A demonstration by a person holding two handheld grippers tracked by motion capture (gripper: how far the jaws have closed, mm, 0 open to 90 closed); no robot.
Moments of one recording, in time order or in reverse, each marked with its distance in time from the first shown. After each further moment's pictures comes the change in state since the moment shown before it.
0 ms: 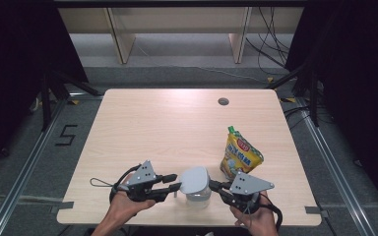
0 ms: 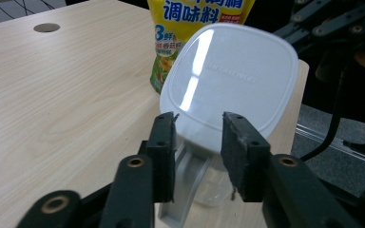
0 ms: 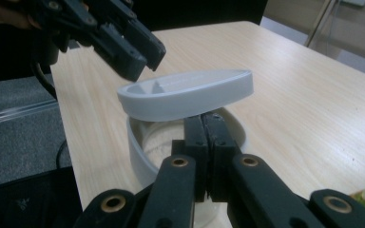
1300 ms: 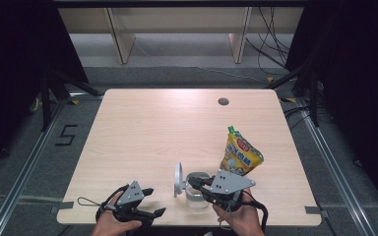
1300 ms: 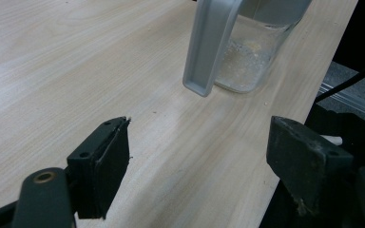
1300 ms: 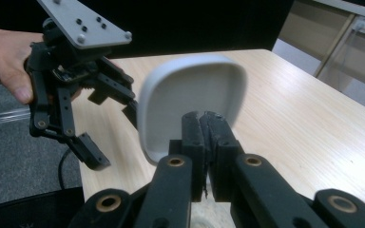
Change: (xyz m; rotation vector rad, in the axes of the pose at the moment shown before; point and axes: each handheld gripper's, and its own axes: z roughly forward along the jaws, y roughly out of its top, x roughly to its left) left arm 0.005 -0.068 -0.016 0.162 0.103 0.010; right arm 0.021 0.035 0.023 -0.025 0.043 -0.083
